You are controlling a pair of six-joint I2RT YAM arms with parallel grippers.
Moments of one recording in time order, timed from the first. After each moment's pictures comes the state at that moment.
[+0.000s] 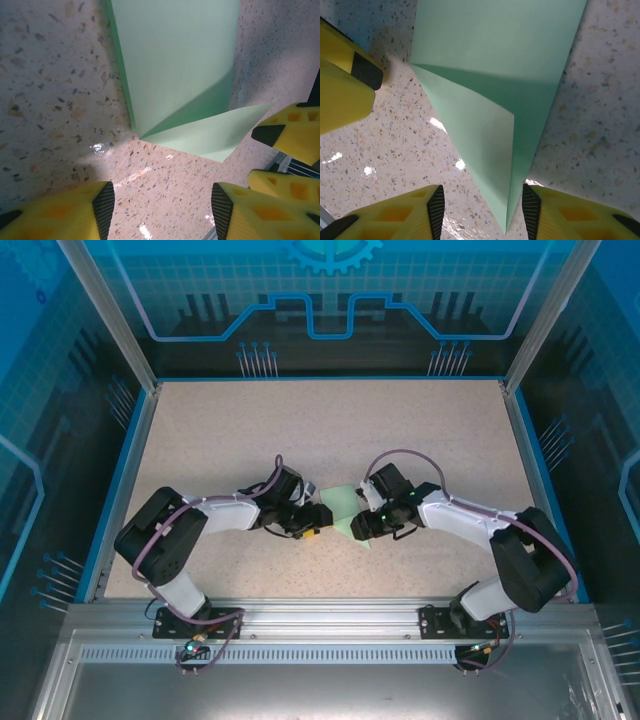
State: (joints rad) left arm -0.58 1.66 0.74 -0.04 0.57 -0.89; right arm 0.60 1.49 0.80 -0.50 -0.29 0.28
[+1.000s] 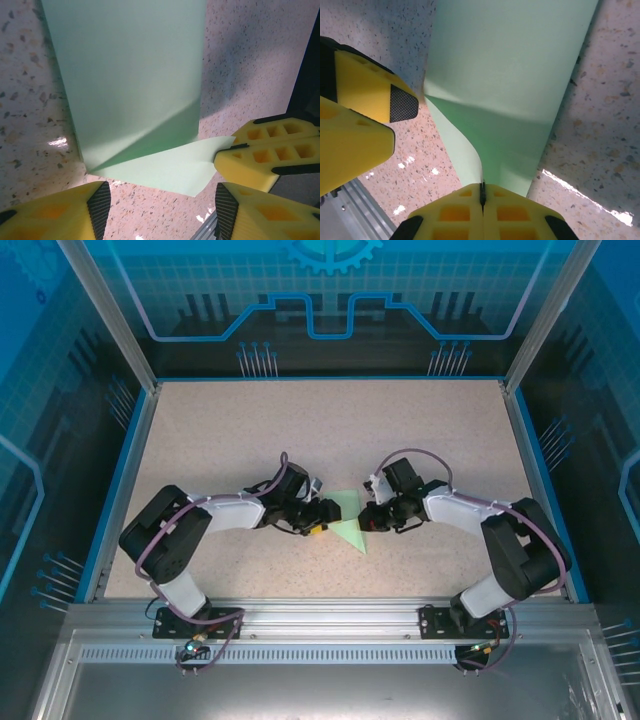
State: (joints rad) left arm -0.61 1.69 0.78 0.01 0.57 -0.95; right arm 0.46 1.53 0.74 -0.37 -0.56 0.37
